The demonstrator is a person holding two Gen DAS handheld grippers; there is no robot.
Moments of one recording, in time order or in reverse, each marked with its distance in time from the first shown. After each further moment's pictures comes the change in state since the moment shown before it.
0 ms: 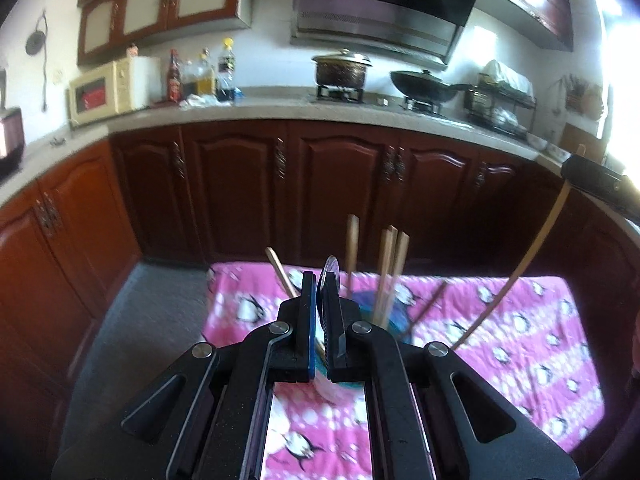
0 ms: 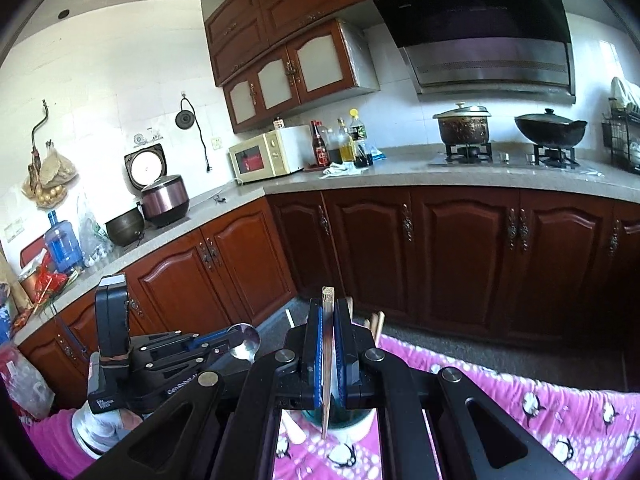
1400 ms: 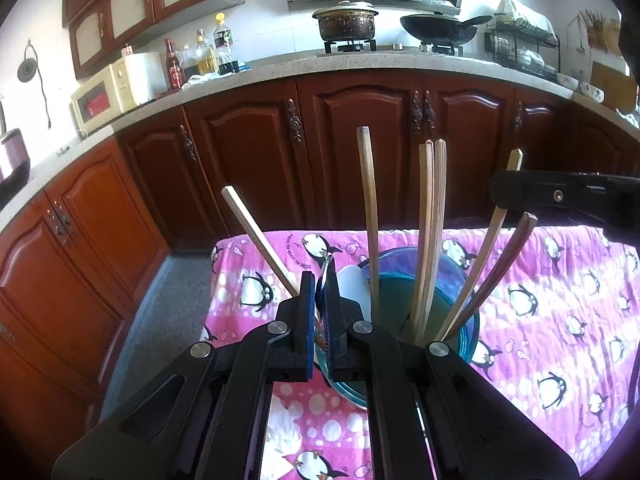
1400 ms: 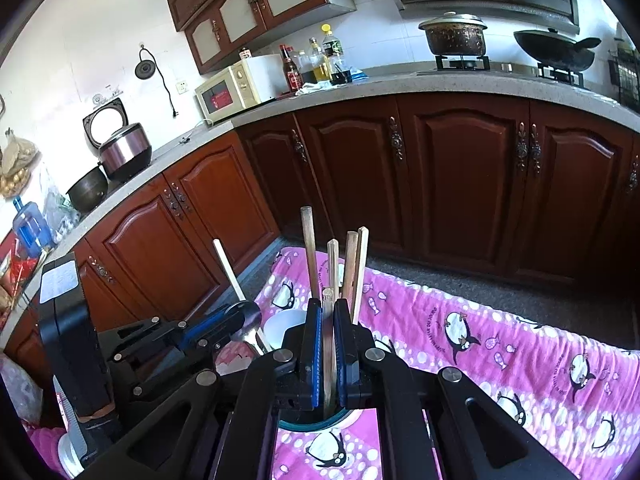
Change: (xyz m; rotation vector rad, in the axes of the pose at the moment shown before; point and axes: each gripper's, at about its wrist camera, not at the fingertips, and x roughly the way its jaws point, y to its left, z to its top) left arm 0.099 -0.029 -0.049 0.110 0.111 0.138; right arm 0.135 -0.048 -0.064 0.083 0.244 -0.030
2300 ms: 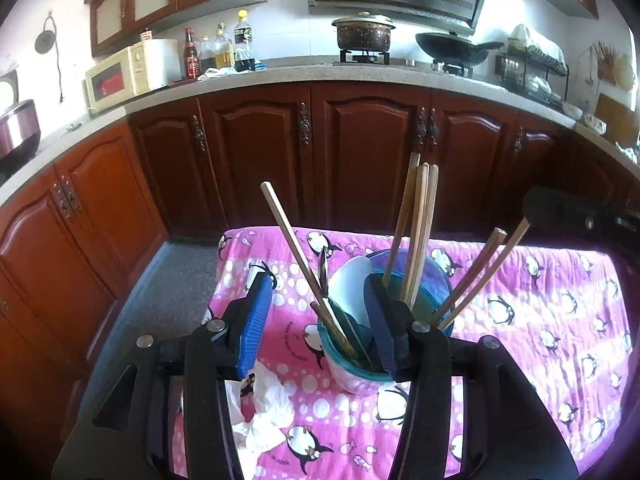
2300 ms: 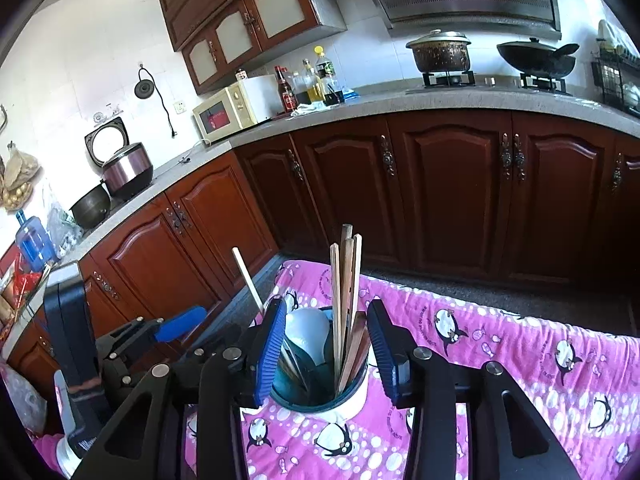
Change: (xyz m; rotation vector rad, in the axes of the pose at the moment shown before) left arm -0.042 0.017 -0.004 -0.100 -0.017 -0.019; right arm -0.048 0.012 -0.017 0.025 -0.076 -0.025
